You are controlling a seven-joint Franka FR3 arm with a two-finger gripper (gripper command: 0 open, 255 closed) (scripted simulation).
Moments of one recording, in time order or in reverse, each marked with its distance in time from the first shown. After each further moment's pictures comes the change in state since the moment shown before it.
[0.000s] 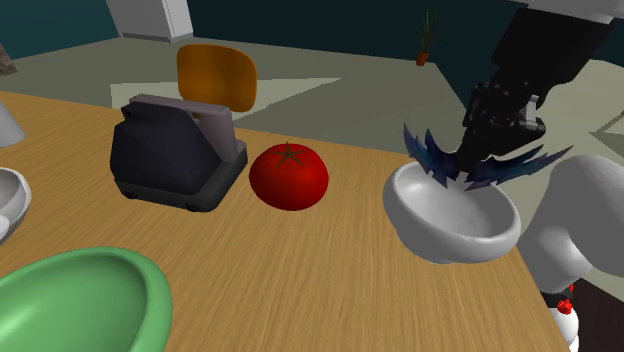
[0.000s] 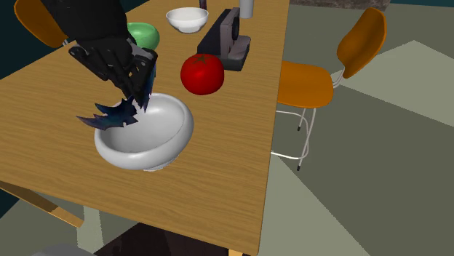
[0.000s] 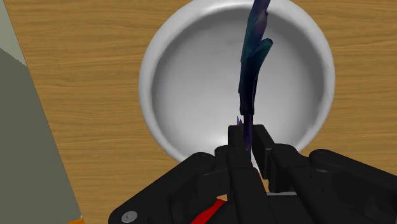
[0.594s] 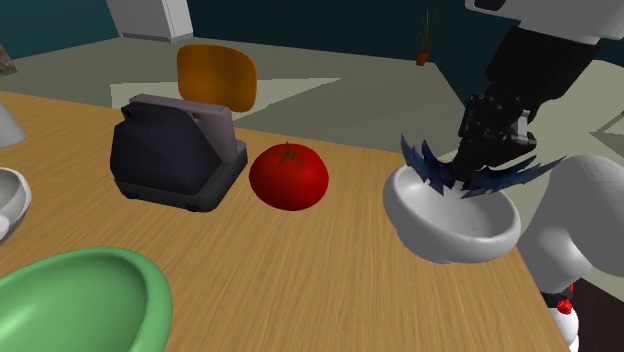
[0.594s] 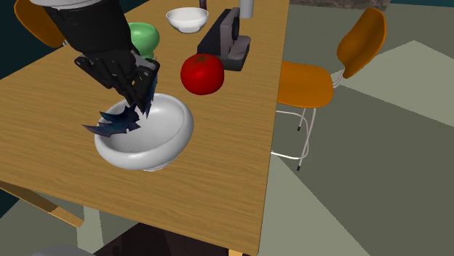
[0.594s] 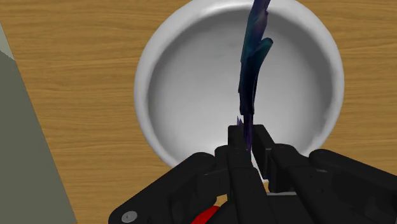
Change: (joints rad) arm 0.006 -0.015 0.008 -0.046 0.009 0.031 -0.001
